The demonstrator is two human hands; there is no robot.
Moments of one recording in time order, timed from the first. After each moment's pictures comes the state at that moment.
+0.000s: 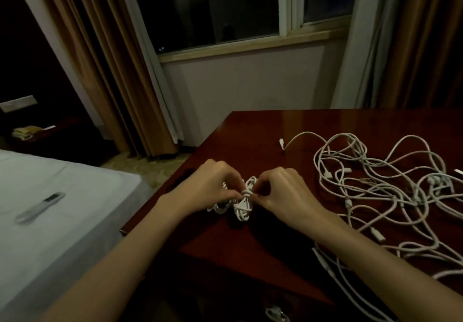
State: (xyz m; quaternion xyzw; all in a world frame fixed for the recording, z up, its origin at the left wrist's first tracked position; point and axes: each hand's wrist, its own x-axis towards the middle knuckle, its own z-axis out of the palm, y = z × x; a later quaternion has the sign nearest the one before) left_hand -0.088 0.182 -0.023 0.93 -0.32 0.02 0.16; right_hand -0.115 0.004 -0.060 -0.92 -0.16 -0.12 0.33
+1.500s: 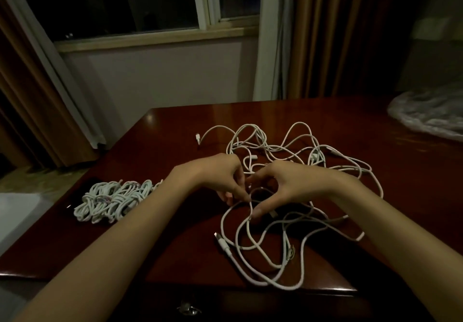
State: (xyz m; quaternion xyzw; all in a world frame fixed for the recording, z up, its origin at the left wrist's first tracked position) left_hand -0.068 0.012 -0.028 0.87 -0.35 -0.29 0.18; right_hand -0.151 -0.154 -0.033 -0.94 -0.16 0.15 0.27
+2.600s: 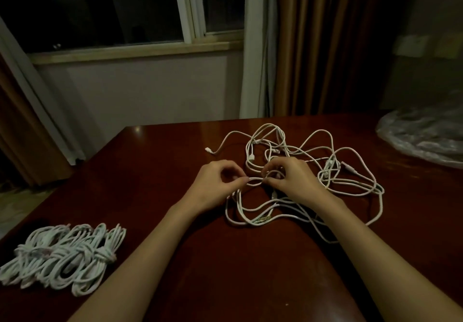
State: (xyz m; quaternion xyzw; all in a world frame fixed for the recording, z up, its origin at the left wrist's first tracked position) left_hand -0.019 -0.038 -0.069 0.84 -0.35 -0.01 0.41; right_hand -0.081 -0.232 -0.075 -0.94 0.01 -0.16 0.29
